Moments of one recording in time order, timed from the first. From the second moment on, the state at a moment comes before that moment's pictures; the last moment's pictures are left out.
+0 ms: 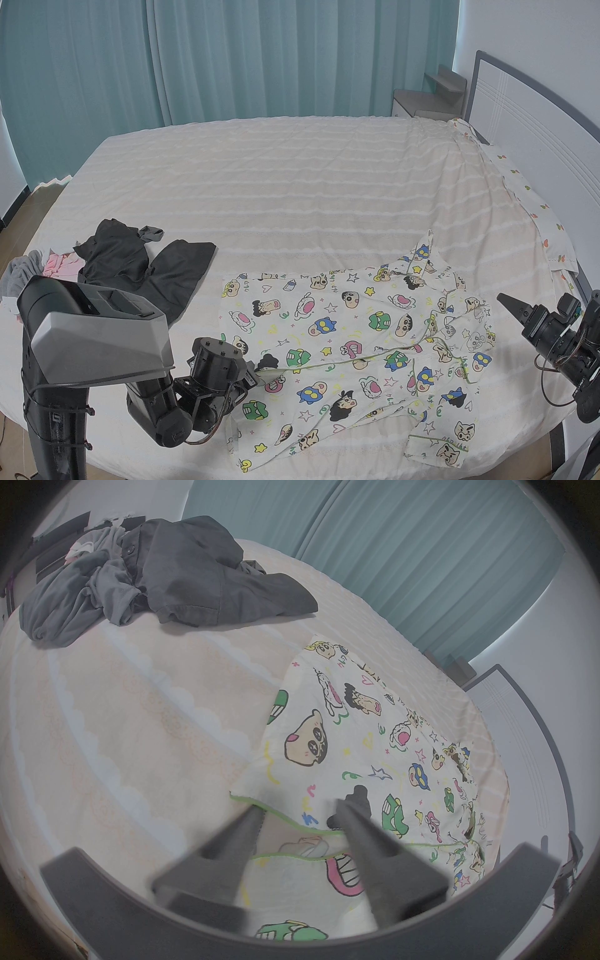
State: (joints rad) left arm -0.57 2.30 -0.54 -1.09 0.35 -0.97; right arm -0.03 1.71 -0.02 -1.51 0.24 0.61
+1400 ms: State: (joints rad) left arm -0.57 2.24 -0.38 -1.09 0.07 -0.91; right arm -0.03 1.71 -0.02 -1.51 0.24 0.61
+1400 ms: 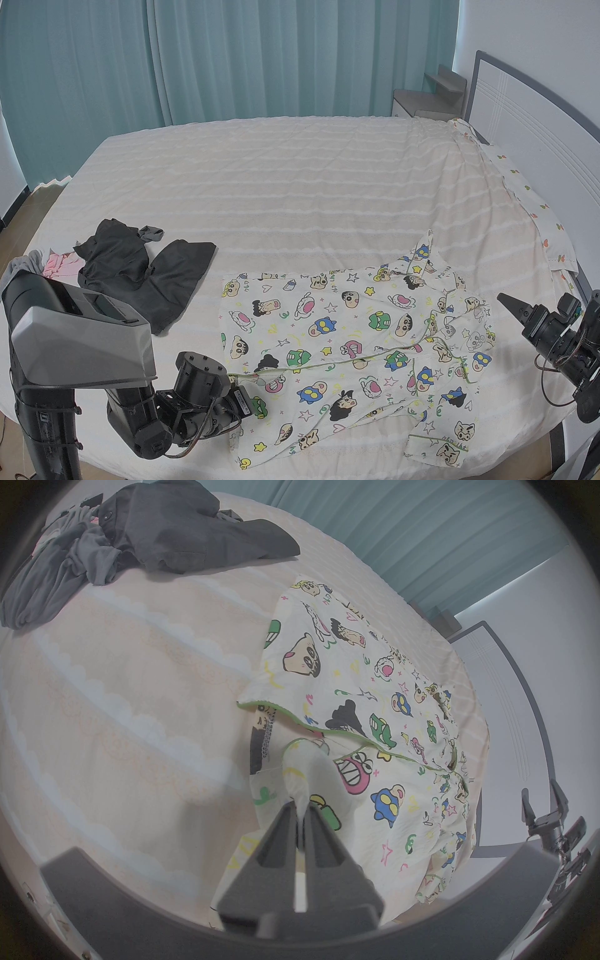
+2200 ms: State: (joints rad) left arm -0.49 2.15 -0.29 -1.09 0.09 -0.79; right arm -0.03 1.71 -0.02 -1.51 0.24 0.61
